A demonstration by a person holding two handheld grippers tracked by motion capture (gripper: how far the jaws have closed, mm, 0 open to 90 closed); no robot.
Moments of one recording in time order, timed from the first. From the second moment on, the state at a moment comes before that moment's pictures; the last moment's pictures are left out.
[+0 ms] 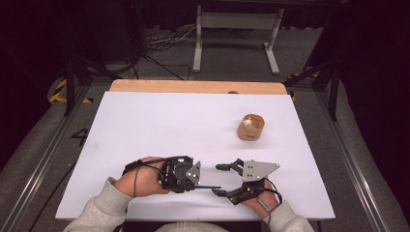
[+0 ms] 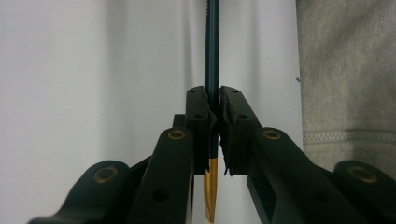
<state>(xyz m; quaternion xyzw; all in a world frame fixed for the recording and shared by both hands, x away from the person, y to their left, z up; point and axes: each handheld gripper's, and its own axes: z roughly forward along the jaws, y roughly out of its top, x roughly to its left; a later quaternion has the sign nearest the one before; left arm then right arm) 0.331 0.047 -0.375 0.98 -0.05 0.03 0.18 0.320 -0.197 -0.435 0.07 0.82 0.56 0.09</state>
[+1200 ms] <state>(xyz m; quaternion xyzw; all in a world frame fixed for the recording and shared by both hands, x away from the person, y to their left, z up) 0.332 0.049 -0.375 0.98 -0.05 0.02 0.19 0.325 -0.185 -0.441 0.03 0.86 0.51 0.01</state>
